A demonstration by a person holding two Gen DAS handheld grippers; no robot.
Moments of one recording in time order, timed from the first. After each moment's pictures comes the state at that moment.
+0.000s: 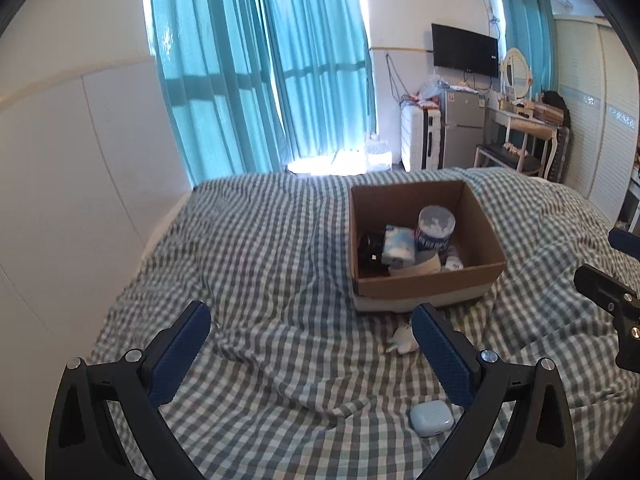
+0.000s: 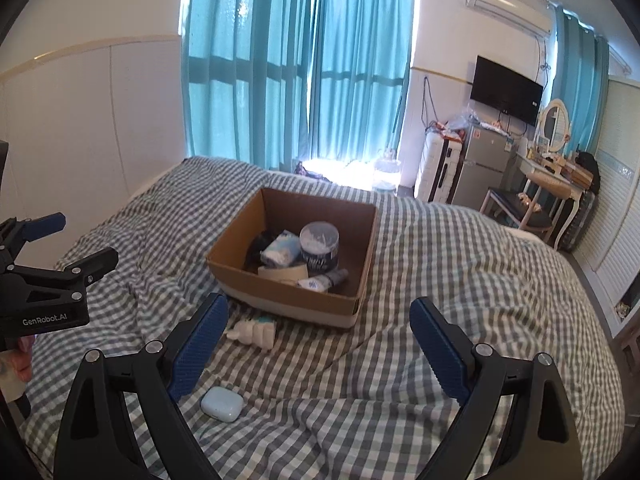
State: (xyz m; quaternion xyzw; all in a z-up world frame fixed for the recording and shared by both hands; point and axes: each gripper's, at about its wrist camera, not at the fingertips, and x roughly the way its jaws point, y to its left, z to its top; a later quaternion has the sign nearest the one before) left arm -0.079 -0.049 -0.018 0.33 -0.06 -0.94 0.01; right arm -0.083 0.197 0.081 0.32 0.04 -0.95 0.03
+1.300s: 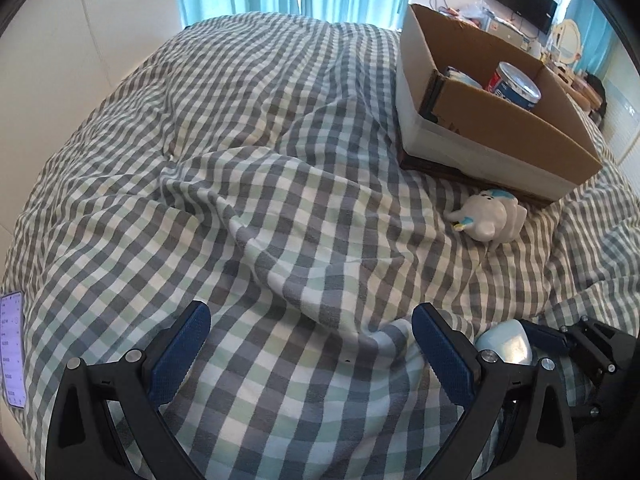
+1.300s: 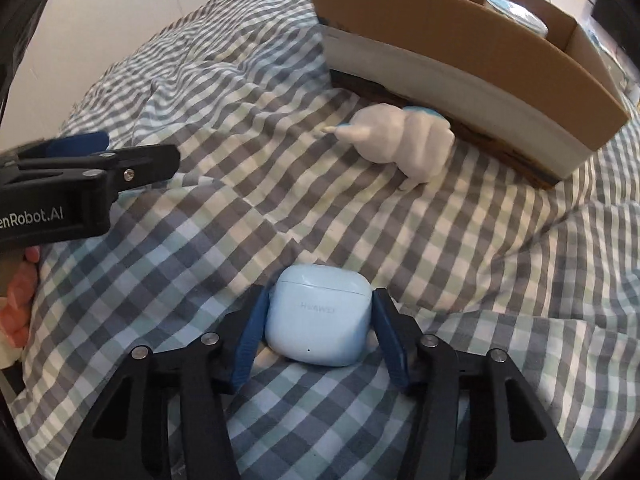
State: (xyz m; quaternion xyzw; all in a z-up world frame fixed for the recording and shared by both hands) left arm -0.115 -0.094 -0.177 0.51 0.03 -0.86 0.02; right arm -0.132 0.106 -0.124 0.54 0.09 -0.82 0.17
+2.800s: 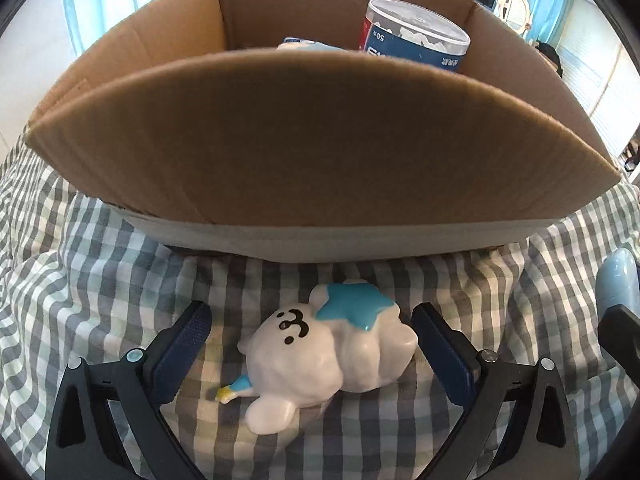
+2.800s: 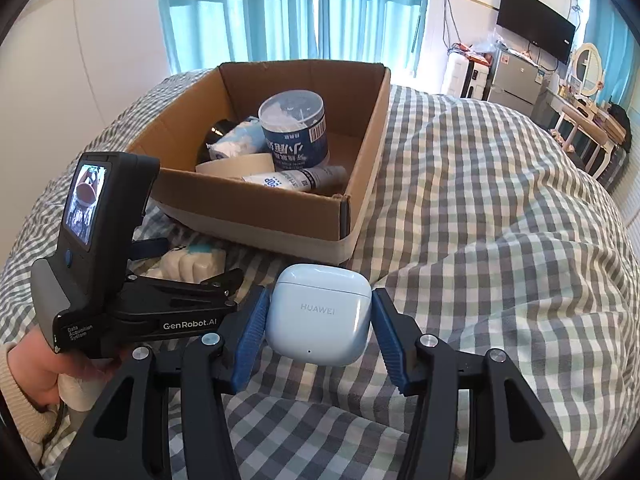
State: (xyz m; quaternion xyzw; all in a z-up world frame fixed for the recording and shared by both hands) left arm -0.221 0.033 -0.217 0.50 0.00 -0.86 -0.07; right arm -0.172 0.238 -0.051 0.44 0.03 -0.90 0.06
